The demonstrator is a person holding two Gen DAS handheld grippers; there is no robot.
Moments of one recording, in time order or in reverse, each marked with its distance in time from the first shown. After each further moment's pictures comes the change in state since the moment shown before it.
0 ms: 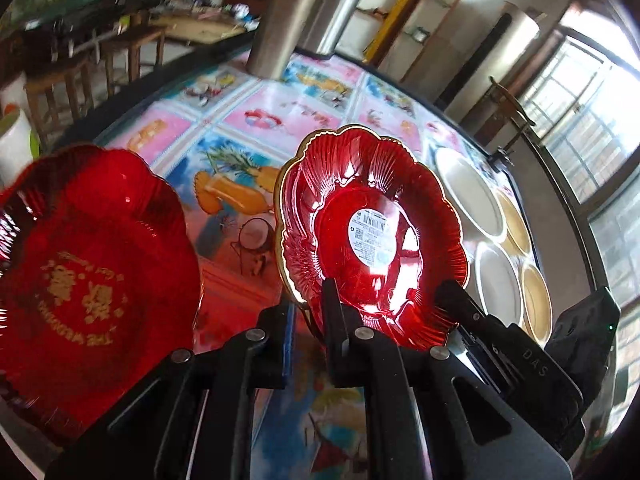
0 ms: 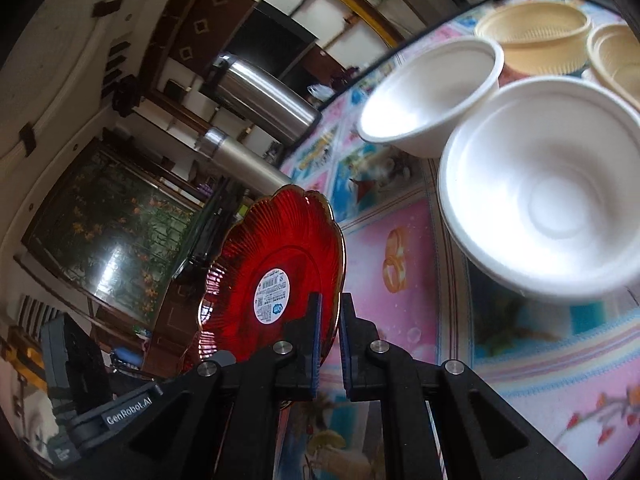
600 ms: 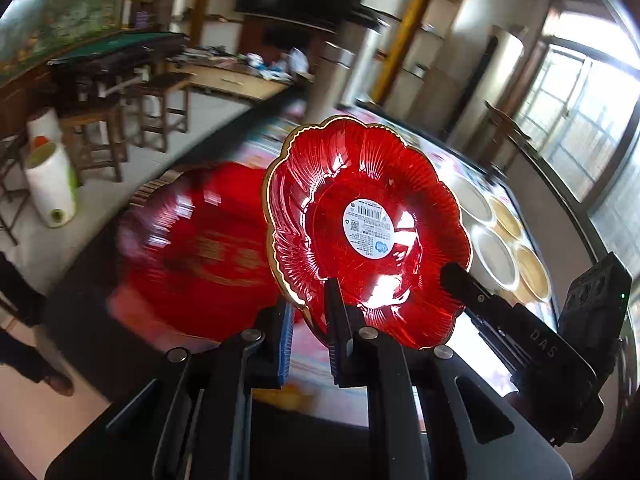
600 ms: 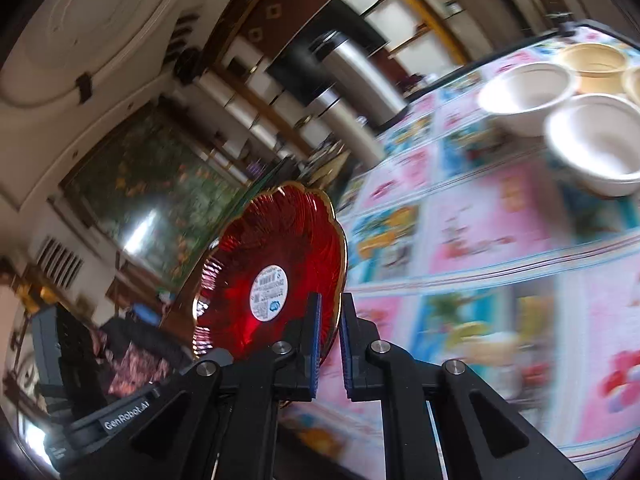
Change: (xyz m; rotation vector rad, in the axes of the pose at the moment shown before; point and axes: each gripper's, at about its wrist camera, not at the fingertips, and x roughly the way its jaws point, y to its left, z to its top) left arm -0.122 0.076 -0.047 0.034 -0.167 0.079; right arm -0.015 0.107 -0.075 -0.171 0.031 0.130
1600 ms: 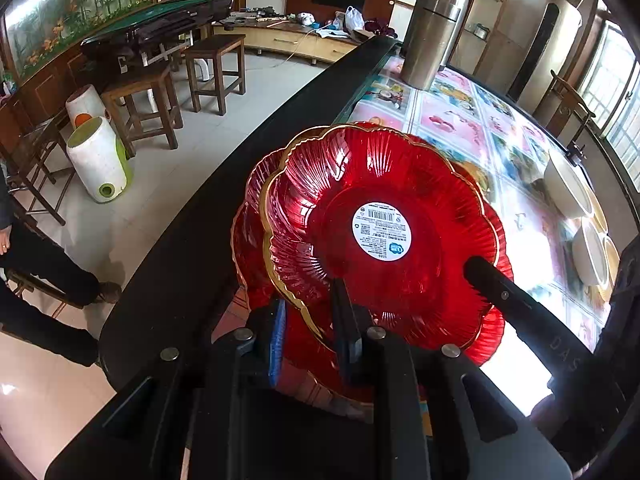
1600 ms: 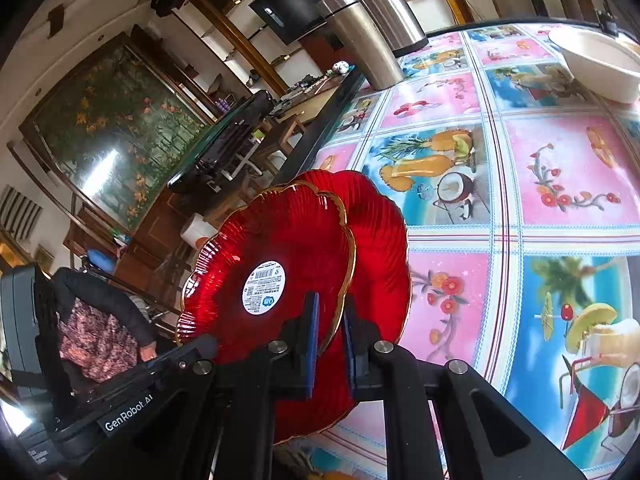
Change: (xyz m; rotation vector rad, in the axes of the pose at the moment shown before) left arm 0.076 0.083 0.014 -0.002 0.172 0.202; right arm 0.124 0.032 -0.042 -0.093 0.189 -0.187
